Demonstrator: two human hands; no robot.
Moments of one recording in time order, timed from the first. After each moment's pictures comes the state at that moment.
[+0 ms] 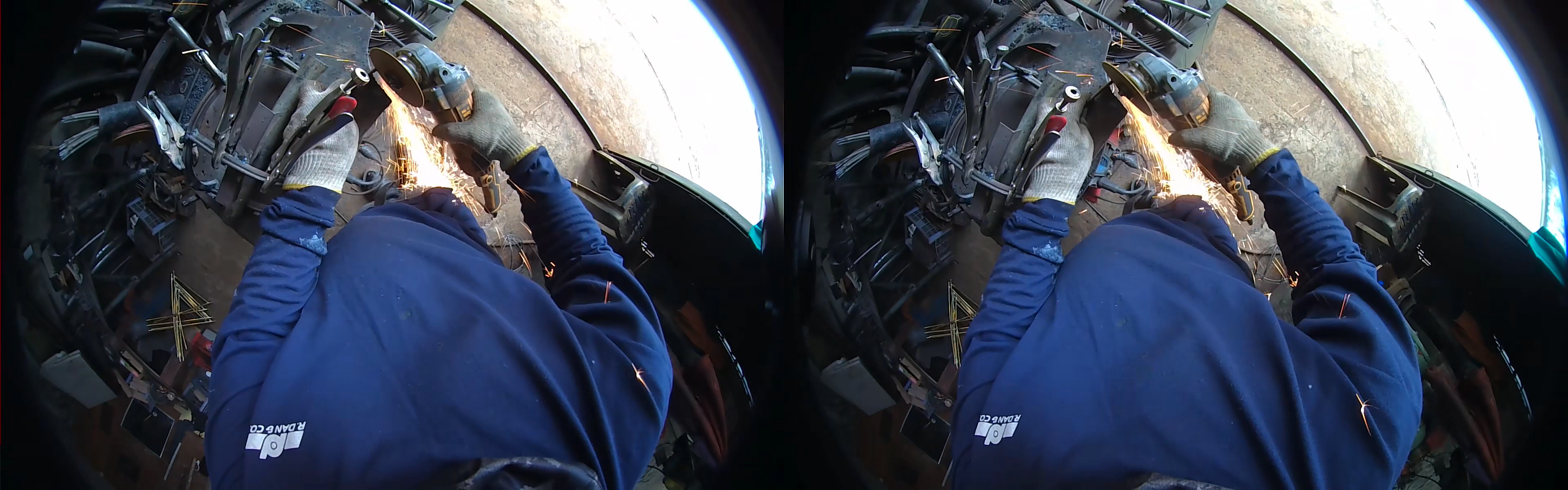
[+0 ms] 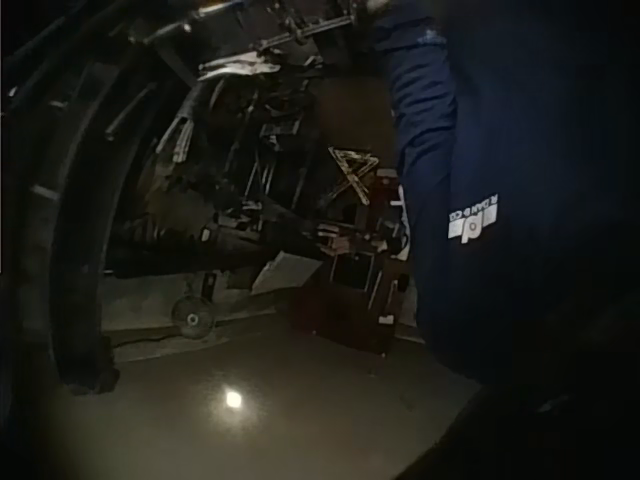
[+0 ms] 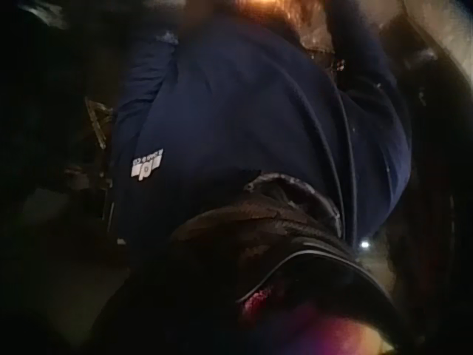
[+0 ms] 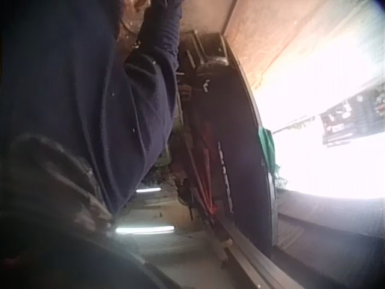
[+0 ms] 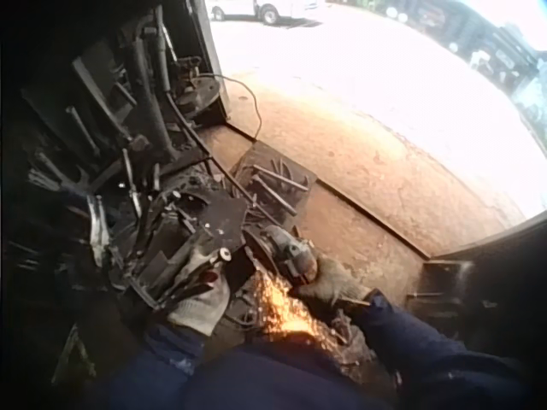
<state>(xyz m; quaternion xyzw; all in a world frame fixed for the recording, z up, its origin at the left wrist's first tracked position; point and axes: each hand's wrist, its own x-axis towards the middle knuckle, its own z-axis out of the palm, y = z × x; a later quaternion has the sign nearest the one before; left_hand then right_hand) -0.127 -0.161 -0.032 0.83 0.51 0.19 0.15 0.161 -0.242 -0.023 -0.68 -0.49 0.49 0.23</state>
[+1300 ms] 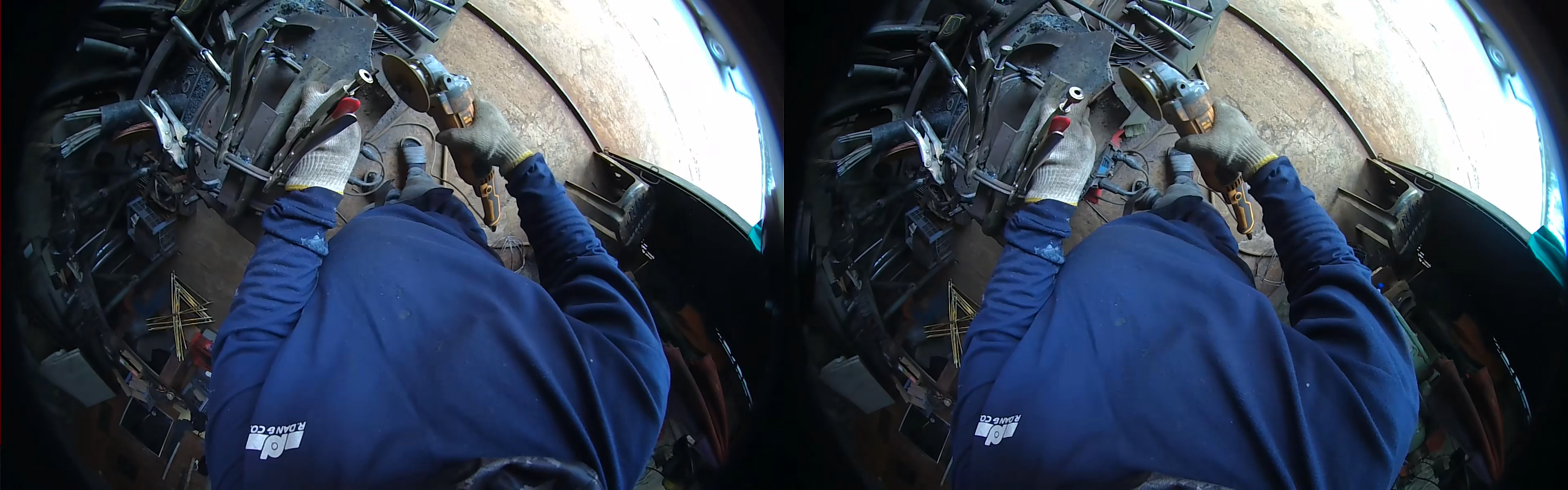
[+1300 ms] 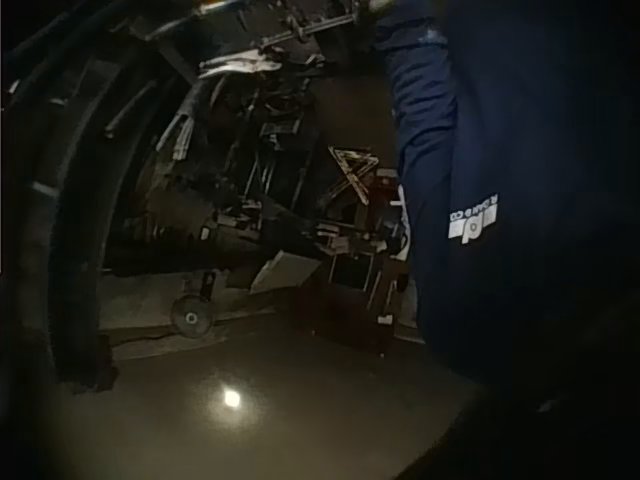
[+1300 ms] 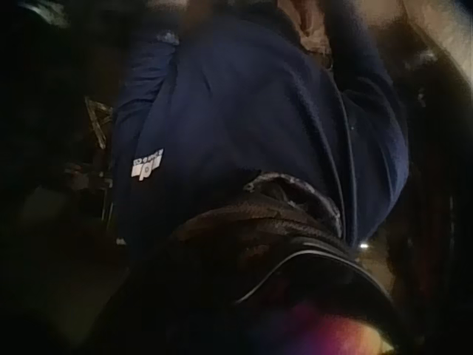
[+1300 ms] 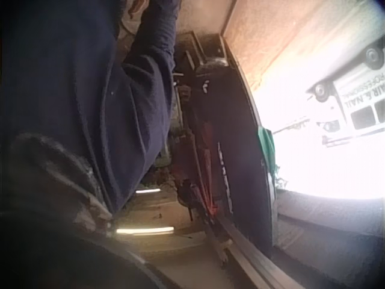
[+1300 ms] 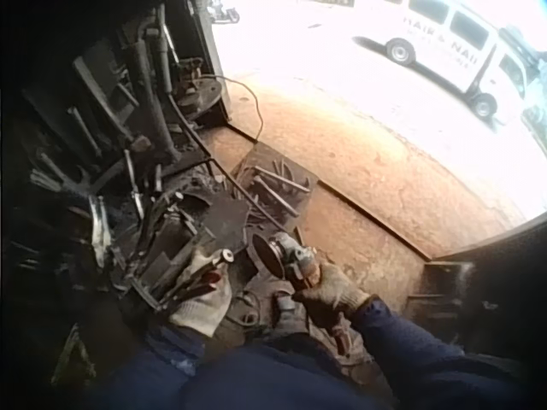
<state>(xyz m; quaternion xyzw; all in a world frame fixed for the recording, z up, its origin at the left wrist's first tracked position) -0.118 -0.160 -0.022 0.84 0.48 0.19 0.16 0.162 -0.255 -0.037 -0.70 -0.46 0.49 0.22</state>
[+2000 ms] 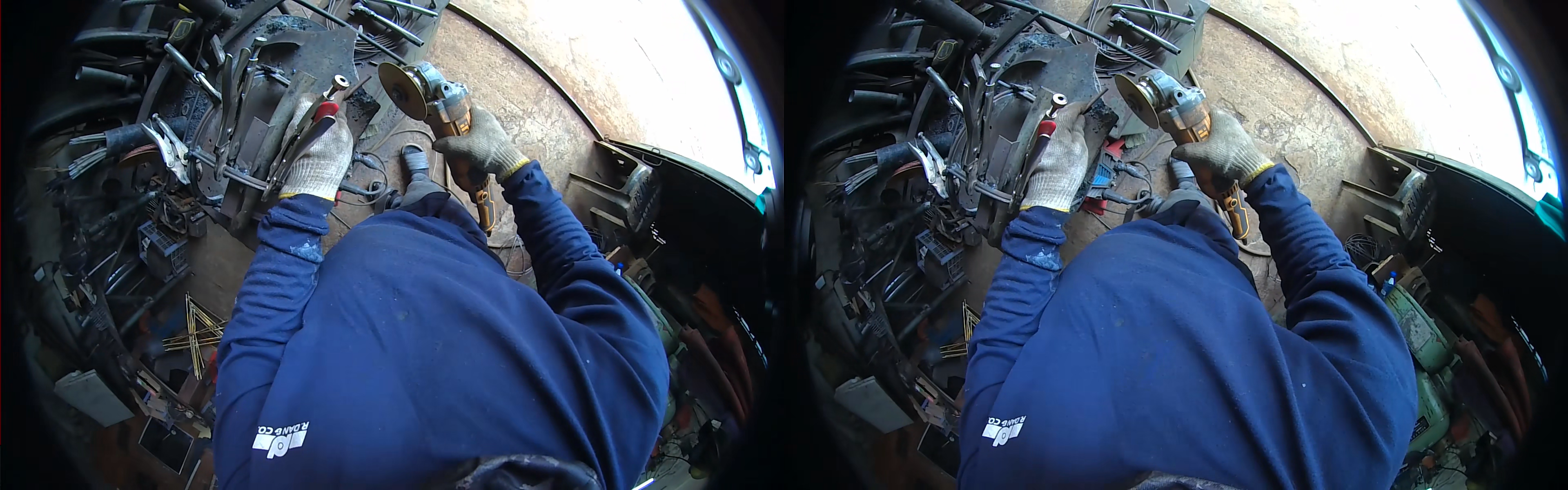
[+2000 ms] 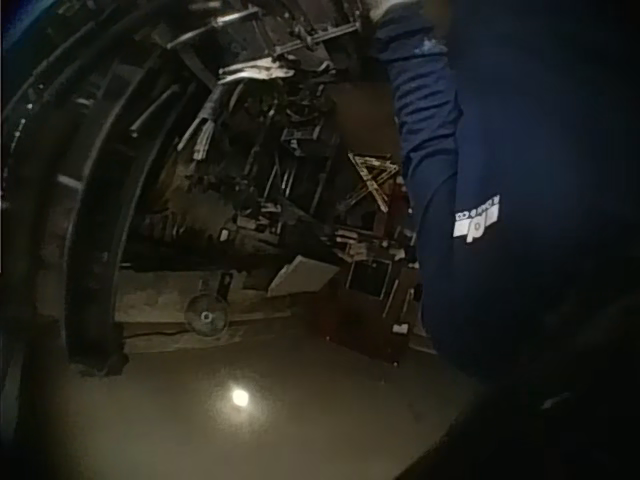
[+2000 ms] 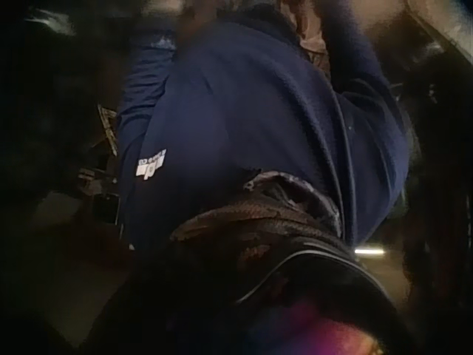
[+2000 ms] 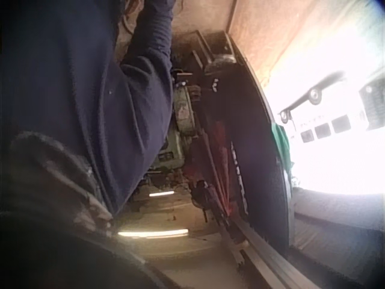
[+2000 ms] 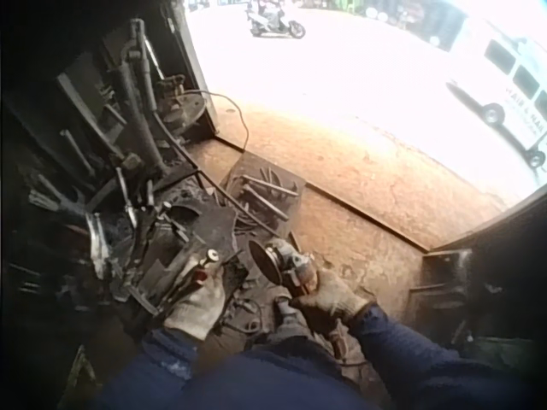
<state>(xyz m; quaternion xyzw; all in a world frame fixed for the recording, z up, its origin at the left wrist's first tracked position) -0.119 -0.151 -0.027 0.88 0.43 0.15 0.10 0.151 -0.276 -0.018 -0.70 -0.43 0.49 0.28</state>
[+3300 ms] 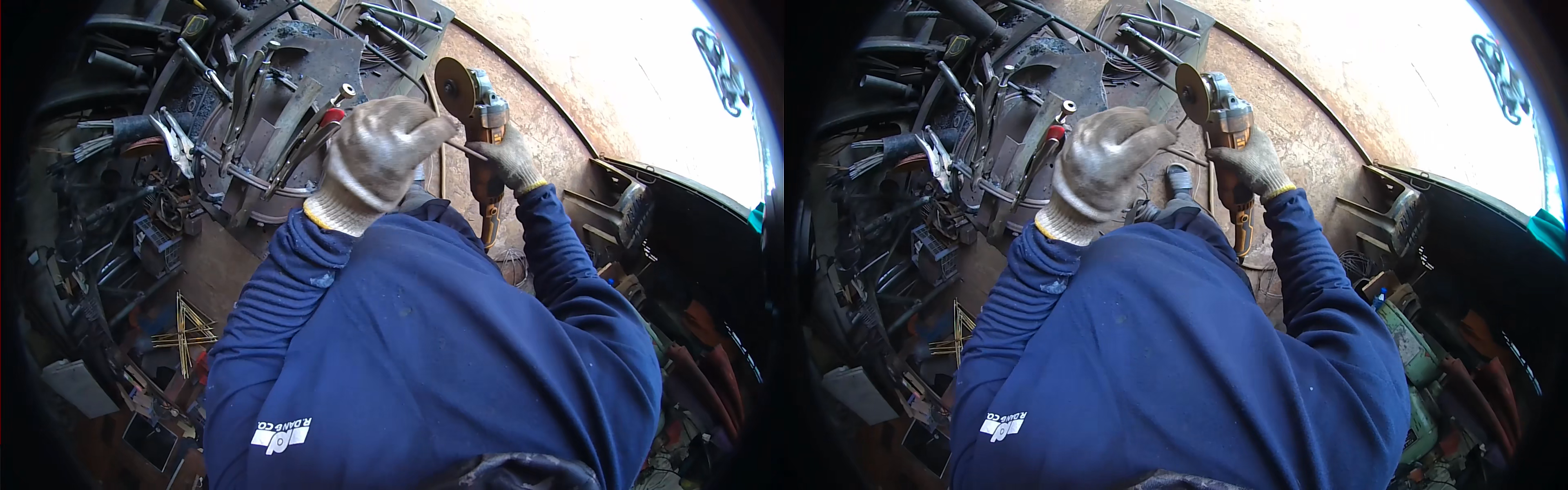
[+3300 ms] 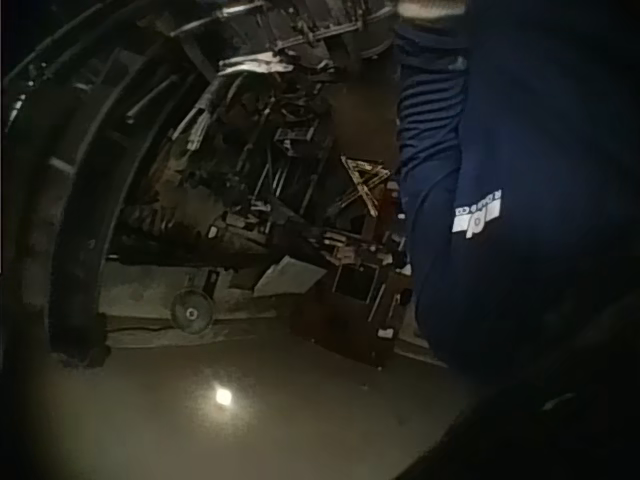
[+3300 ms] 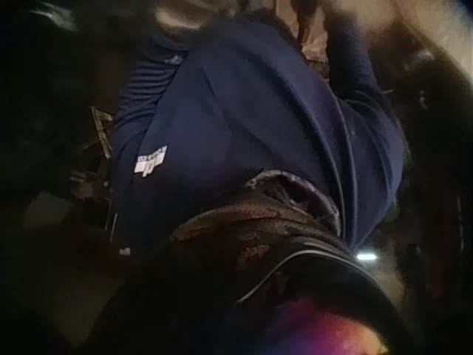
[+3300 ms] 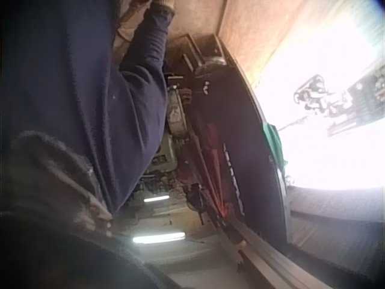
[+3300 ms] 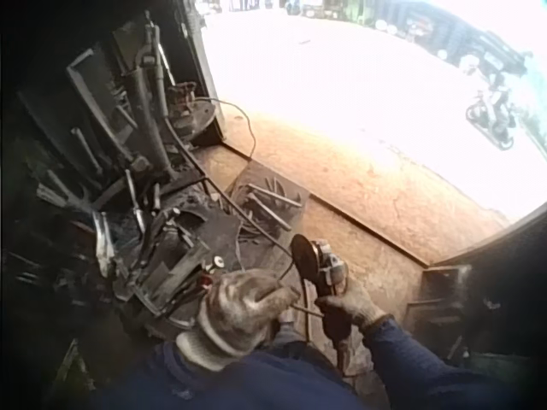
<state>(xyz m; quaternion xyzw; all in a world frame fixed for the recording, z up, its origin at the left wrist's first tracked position) -0.044 -0.184 0.088 0.92 0.14 0.31 0.19 0.184 -0.301 -0.034 -0.74 -0.34 0.47 0.34</state>
